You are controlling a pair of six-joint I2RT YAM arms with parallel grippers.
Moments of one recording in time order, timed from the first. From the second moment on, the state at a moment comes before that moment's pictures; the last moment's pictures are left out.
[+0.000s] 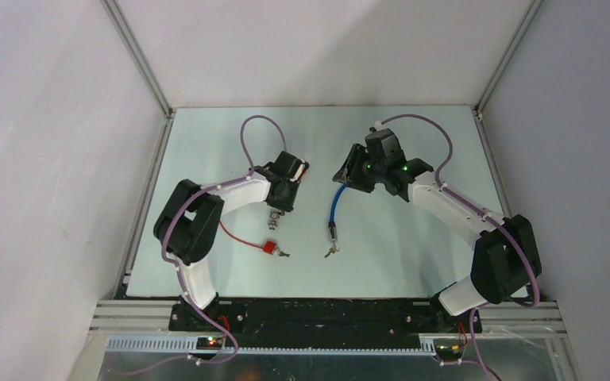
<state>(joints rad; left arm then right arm) -0.57 1.83 1.14 -0.44 -0.13 -0.21 0.53 1.50 1.17 -0.38 -0.11 0.83</state>
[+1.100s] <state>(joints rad) -0.73 1.17 1.10 -0.55 0.24 -0.05 0.50 1.18 0.95 0.09 -0.77 0.42</state>
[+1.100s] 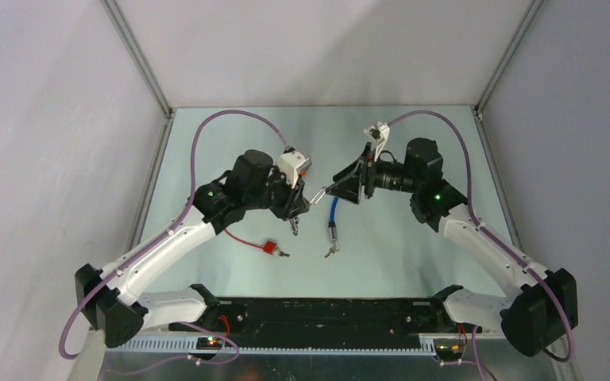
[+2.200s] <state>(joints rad) -0.76 1.05 1.07 -0.59 0.58 0.04 0.54 1.15 0.94 -0.01 -1.21 -0.17</state>
